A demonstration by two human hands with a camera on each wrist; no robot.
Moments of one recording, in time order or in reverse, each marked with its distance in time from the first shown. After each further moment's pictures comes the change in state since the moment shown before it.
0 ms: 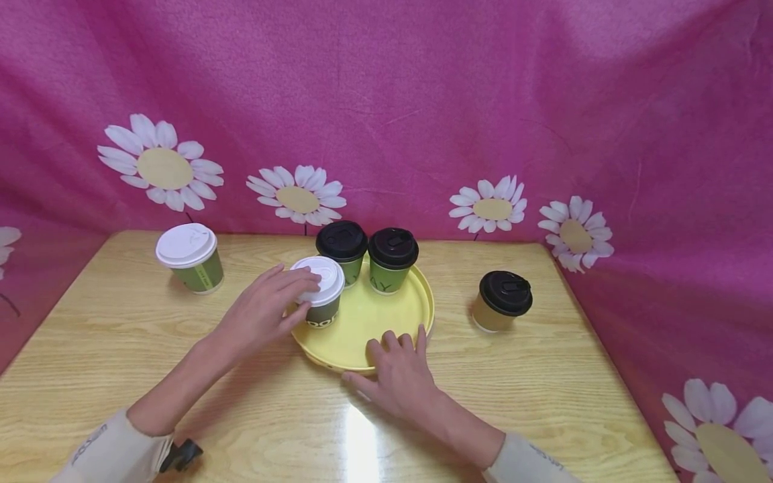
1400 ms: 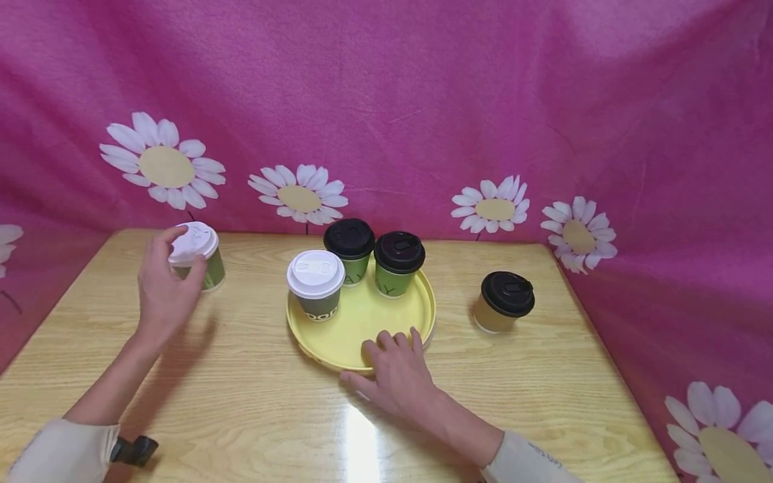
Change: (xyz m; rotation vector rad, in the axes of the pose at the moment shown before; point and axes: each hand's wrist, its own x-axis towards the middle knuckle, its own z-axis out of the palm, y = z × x) left_hand -0.049 -0.077 -0.032 -0.257 0.645 -0.566; right_hand 0.005 0.001 -0.001 0.012 0.013 -0.076
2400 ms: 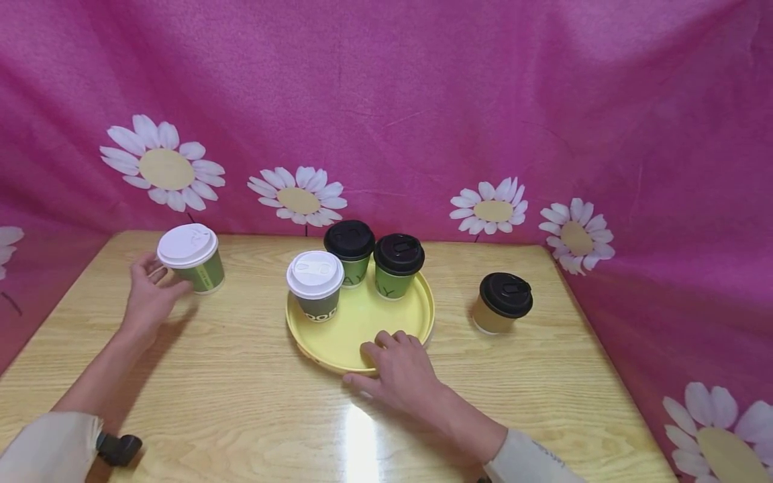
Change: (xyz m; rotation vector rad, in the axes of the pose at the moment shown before) left_hand 0.001 -0.065 -0.020 -0.230 -0.173 -0.630; right_hand 0.004 0.010 -0.004 -0.012 -0.038 -0.076
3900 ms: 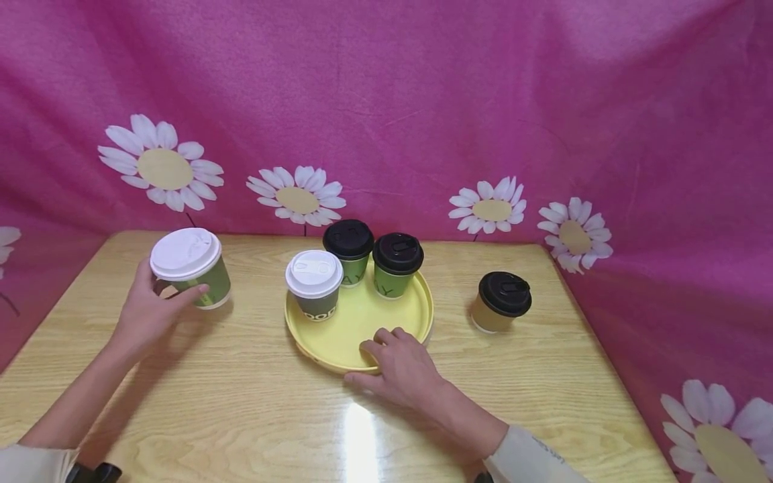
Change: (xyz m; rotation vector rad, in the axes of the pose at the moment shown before) left_hand -0.039 0.025 -0.002 0.125 -0.194 0.163; right_hand 0.003 0.008 0.000 0.048 0.014 -0.059
